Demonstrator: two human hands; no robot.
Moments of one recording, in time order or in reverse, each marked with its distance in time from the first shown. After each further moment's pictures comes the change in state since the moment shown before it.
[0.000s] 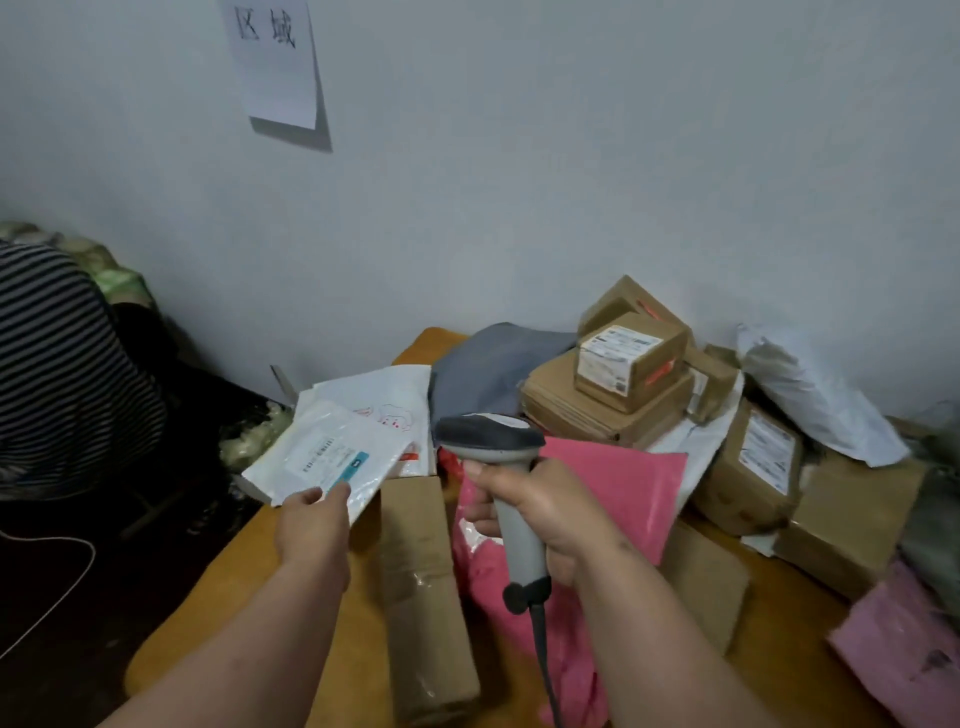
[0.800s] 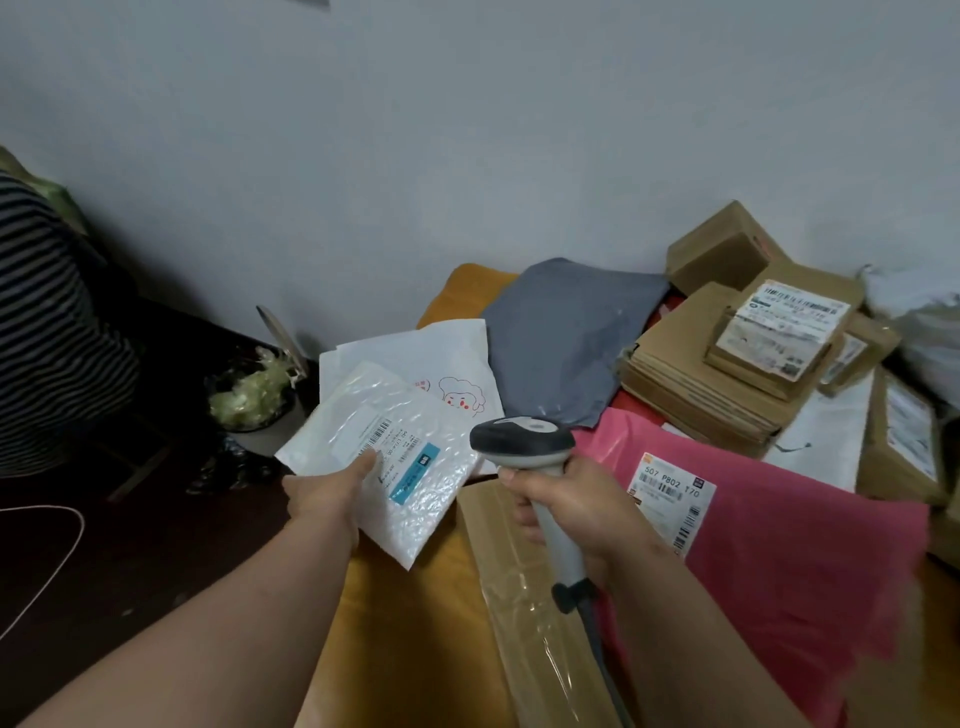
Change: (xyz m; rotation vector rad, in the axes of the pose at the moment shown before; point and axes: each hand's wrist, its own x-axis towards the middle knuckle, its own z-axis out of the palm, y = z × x) left_hand 0.180 0.011 0.010 0.100 -0.077 -0.275; right_hand 0.116 0.042 0.082 -0.166 0.141 0.194
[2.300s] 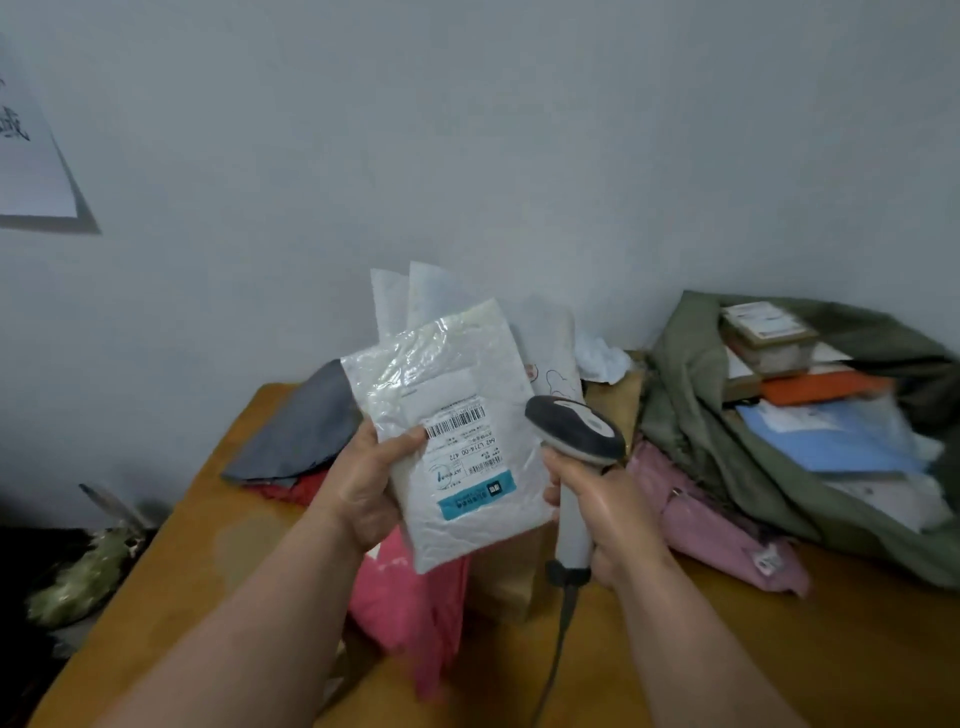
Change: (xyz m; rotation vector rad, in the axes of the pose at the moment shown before) left_hand -0.387 -0.076 0.082 -0.172 -1.295 0.382; right_hand -0.246 0.076 -0.253 0.462 0.592 -0.330
